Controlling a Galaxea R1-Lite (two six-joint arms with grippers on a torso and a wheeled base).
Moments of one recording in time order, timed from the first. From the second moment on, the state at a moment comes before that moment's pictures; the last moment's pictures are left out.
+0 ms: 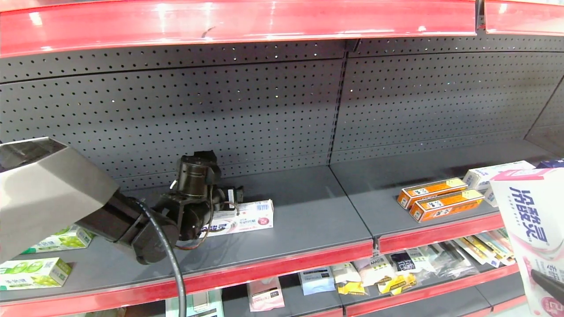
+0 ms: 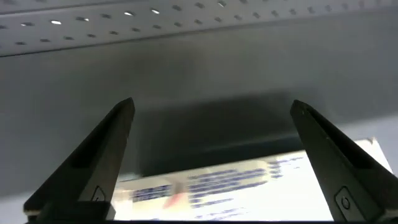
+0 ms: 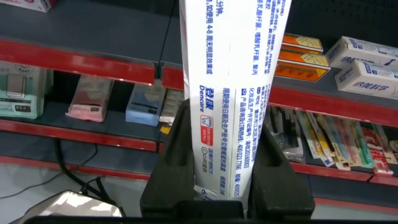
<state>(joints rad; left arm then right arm) -0.46 2.07 -0.83 -0.77 0.36 -0.24 0.10 0.65 -0.26 -0.10 0.07 -0.25</state>
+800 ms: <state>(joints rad) -0.45 2.13 -1.06 -0.49 0.28 -0.24 0.10 0.67 -0.26 -0.10 0.07 -0.25</state>
